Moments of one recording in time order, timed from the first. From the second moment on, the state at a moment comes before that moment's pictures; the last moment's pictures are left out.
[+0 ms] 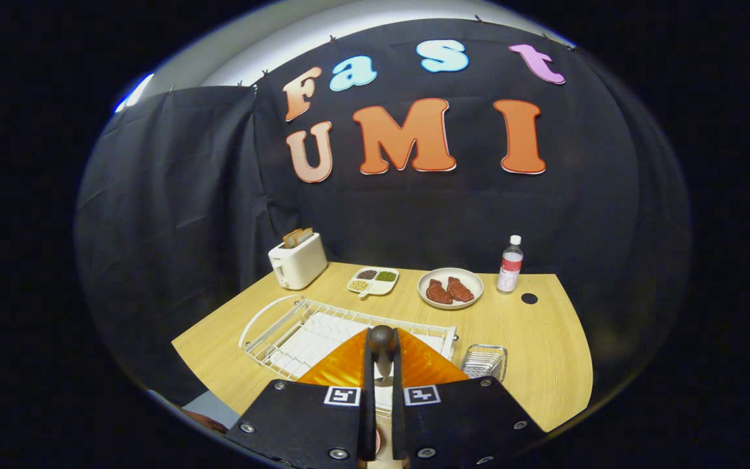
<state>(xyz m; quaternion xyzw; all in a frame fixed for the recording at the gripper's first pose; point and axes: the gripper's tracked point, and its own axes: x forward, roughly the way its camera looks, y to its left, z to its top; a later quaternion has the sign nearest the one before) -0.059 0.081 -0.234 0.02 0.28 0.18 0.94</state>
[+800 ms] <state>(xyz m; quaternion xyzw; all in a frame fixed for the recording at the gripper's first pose) -0.137 0.157 -0.322 0.01 0.37 0.28 0.88</state>
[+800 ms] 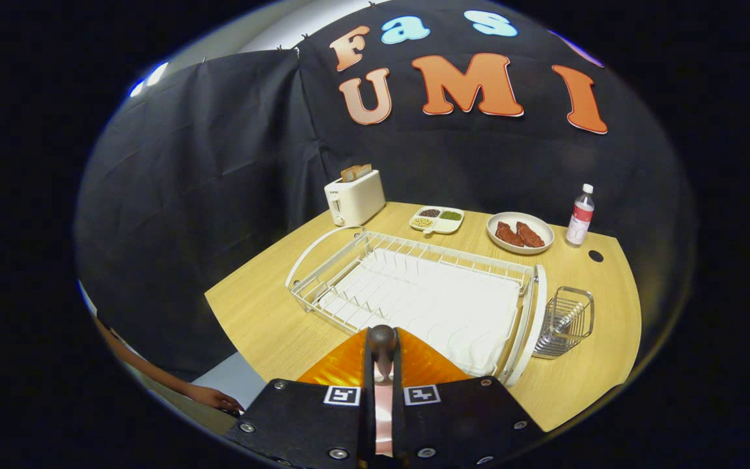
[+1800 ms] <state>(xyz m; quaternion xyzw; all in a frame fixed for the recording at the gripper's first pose) -0.195 0.113 -0.372 -0.01 0.44 0.29 0.85</state>
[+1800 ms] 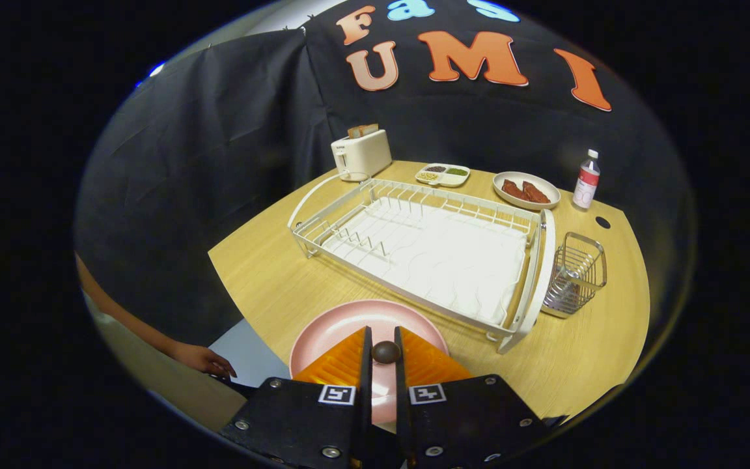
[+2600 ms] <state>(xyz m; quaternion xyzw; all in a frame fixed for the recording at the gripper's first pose) -0.145 0.053 -0.376 -0.02 0.42 0.18 0.89</state>
